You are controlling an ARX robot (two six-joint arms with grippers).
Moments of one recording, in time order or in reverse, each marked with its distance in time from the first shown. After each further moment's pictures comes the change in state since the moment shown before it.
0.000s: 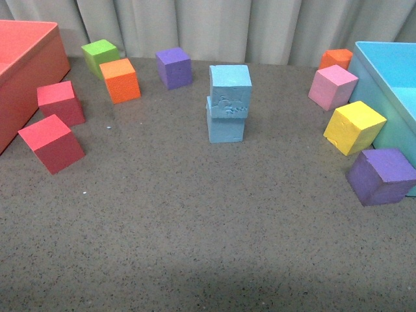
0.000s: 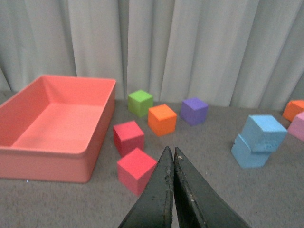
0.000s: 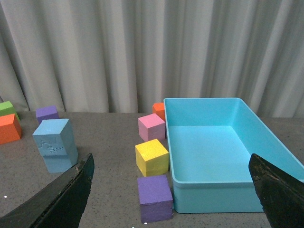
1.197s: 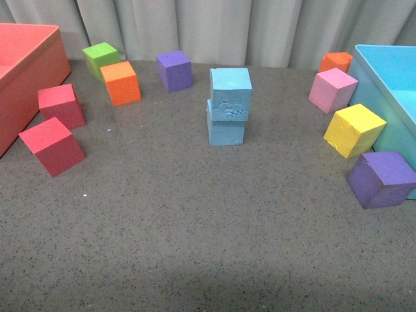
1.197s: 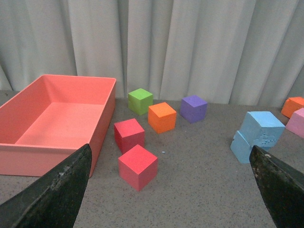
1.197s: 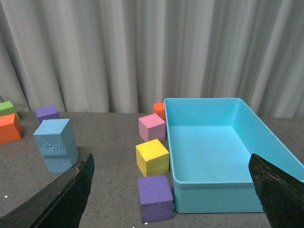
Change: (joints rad) left arm 0.000 -0.107 0.000 -0.091 0.000 0.002; right arm 0.000 0.000 0.000 0.000 0.000 0.000
